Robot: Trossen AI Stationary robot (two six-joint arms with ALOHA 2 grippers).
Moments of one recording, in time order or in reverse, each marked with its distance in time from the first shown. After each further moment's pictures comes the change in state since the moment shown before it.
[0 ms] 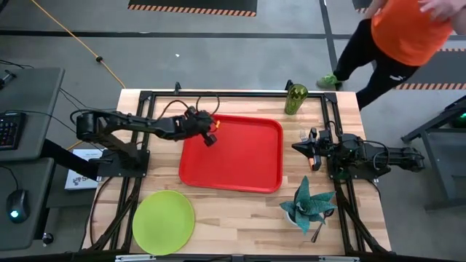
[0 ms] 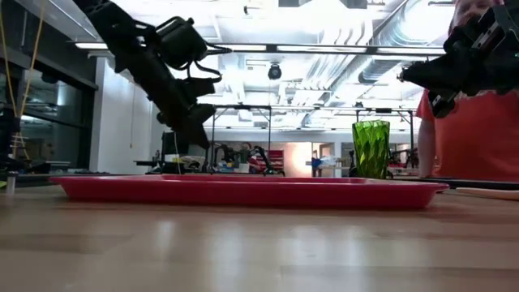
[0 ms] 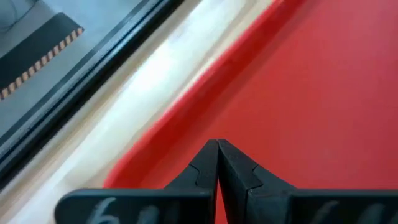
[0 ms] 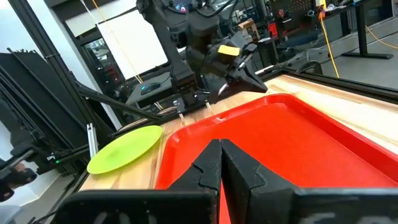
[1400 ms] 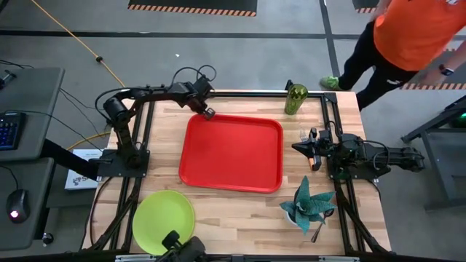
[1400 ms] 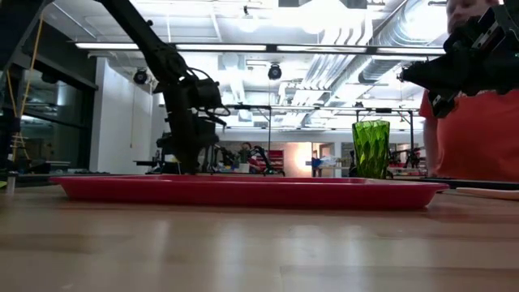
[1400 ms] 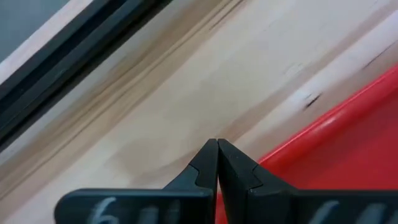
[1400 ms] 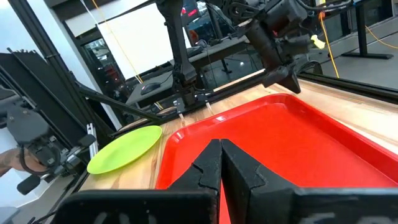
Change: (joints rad) left arm 0.443 0.360 0.424 -0.486 0.319 0.009; right arm 0.000 0.000 0.000 0.000 0.000 0.000
